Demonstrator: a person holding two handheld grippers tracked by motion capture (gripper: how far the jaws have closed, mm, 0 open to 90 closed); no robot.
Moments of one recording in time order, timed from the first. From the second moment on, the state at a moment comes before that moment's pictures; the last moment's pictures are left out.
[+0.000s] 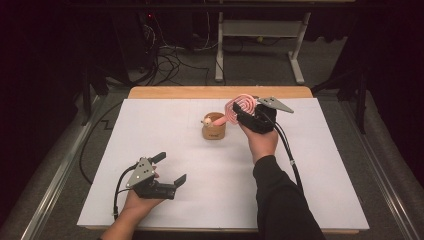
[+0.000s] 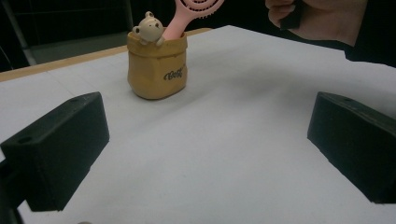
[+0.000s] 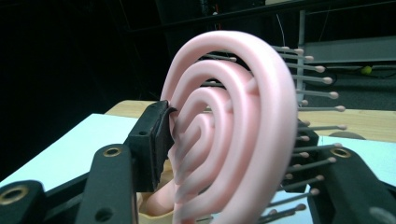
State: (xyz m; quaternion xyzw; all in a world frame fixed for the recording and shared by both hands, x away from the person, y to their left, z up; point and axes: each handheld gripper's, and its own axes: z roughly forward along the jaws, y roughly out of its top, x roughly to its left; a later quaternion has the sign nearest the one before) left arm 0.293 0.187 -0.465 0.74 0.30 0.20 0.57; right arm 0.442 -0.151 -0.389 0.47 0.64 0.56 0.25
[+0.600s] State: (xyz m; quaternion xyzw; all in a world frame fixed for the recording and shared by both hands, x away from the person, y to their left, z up) left arm 0.293 0.186 -0.466 0.74 0.30 0.20 0.57; right arm 0.442 -0.154 -0.390 0.47 0.65 0.55 0.25
